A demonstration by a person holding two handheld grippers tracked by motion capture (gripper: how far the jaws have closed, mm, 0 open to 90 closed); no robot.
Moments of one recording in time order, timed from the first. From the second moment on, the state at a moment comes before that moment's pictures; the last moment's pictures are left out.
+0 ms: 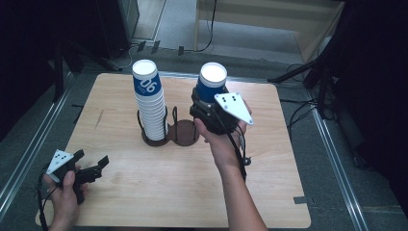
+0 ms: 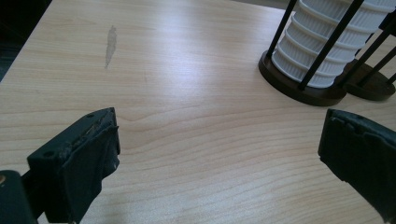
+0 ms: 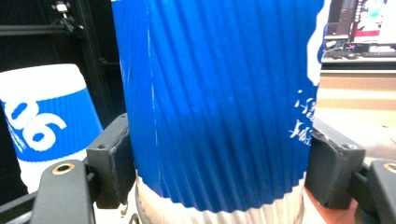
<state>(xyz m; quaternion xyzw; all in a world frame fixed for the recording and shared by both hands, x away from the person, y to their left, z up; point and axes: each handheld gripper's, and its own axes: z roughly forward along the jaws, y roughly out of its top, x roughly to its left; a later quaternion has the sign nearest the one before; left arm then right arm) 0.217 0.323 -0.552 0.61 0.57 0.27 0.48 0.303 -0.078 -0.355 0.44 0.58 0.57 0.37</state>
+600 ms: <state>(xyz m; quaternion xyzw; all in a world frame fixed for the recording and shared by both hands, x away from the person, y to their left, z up) 0.216 0.324 -0.551 0.61 0.57 0.27 0.49 0.279 -0.125 -0.395 0.48 0.57 0.55 0.38</state>
